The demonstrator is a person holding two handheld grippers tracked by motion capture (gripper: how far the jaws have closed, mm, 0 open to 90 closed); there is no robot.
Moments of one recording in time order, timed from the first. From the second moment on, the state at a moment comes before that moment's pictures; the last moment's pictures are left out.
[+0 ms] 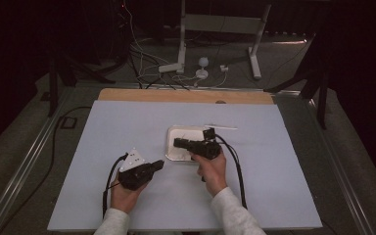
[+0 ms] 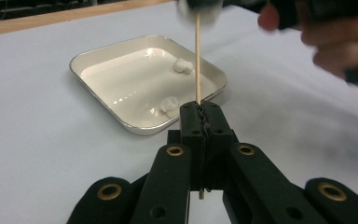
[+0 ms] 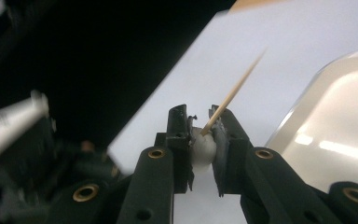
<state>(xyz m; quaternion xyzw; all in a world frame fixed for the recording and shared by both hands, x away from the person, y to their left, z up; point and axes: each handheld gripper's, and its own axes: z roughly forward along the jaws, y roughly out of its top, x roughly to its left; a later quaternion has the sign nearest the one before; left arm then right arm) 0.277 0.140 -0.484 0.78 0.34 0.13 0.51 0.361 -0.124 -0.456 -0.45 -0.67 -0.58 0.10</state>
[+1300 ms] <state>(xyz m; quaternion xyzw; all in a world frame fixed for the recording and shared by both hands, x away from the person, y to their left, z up) 0.280 0.160 -0.485 0.76 0.38 0.14 0.51 0.380 -0.149 -0.460 -0.45 -0.76 -0.47 -0.03</state>
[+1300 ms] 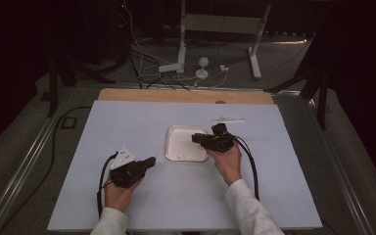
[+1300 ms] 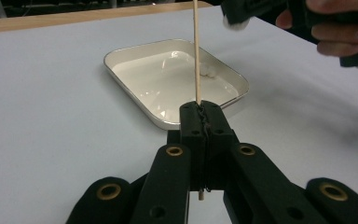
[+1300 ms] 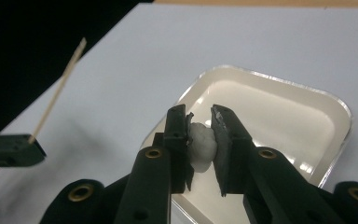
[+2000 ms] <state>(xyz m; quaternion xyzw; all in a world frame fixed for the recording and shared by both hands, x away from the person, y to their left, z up) 0.282 0.157 -0.483 0.75 0.39 0.14 0.52 0.369 -0.155 -0.466 -0.44 -0.76 -0.48 -0.07</state>
